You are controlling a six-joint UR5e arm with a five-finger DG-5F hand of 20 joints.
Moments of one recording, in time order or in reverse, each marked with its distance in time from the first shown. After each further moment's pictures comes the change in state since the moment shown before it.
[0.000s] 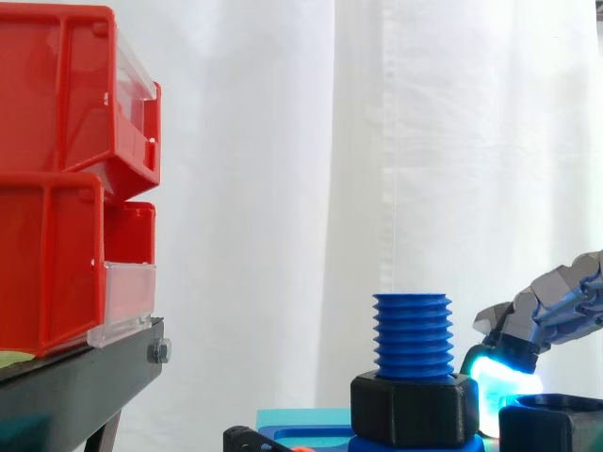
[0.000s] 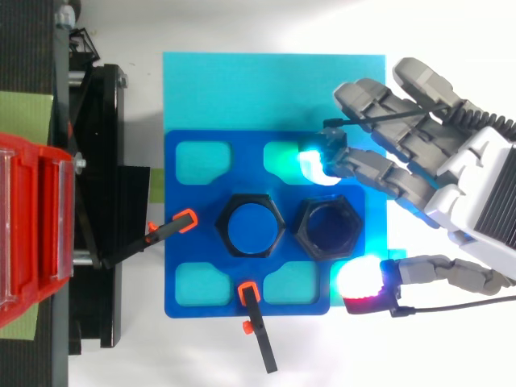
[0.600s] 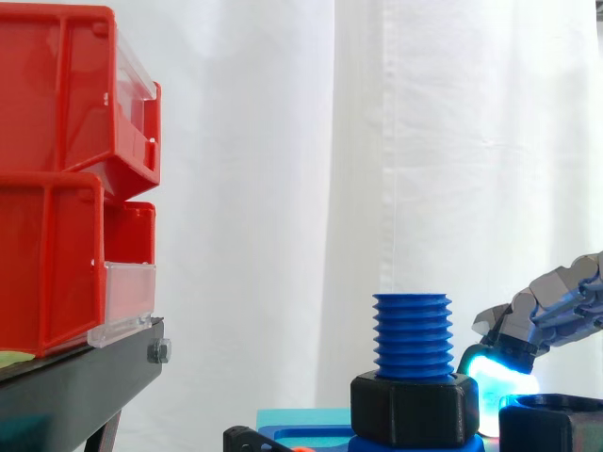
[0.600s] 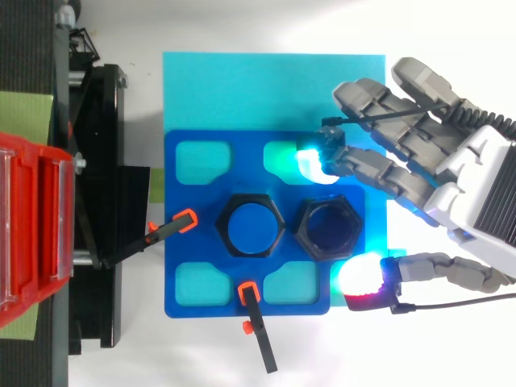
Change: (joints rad) arm -0.003 -0.001 0.000 0.004 -0.002 0.007
